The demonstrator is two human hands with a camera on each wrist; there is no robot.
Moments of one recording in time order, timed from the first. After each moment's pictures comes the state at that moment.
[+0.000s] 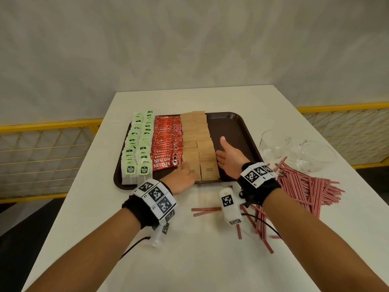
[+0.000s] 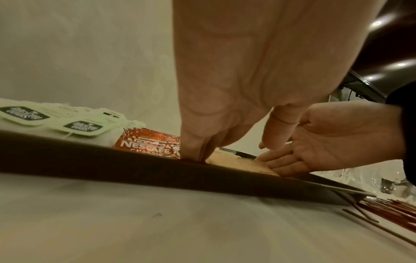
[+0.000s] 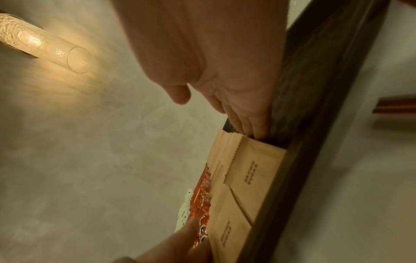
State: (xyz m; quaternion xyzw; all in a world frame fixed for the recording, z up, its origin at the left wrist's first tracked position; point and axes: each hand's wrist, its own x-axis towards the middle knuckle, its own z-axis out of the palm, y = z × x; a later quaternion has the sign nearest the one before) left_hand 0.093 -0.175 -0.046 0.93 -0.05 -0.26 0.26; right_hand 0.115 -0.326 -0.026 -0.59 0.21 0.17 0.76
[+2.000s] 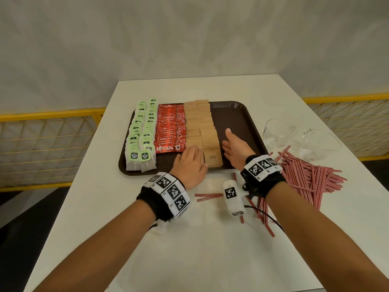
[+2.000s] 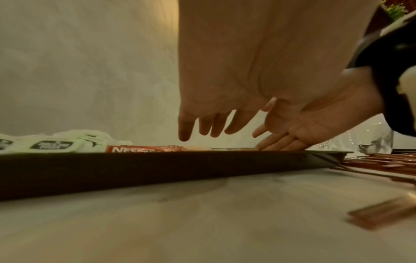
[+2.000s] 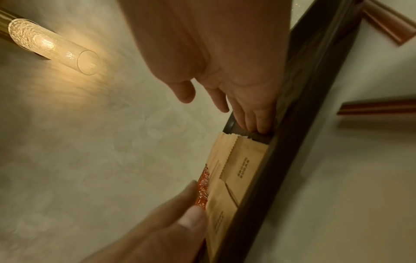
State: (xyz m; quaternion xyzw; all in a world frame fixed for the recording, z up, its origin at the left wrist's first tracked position) left_hand 0.080 -0.180 -0.061 0.97 -0.17 -0.13 0.14; right_hand 0.110 -0.329 -0.039 -0.63 0.21 0.15 0.74
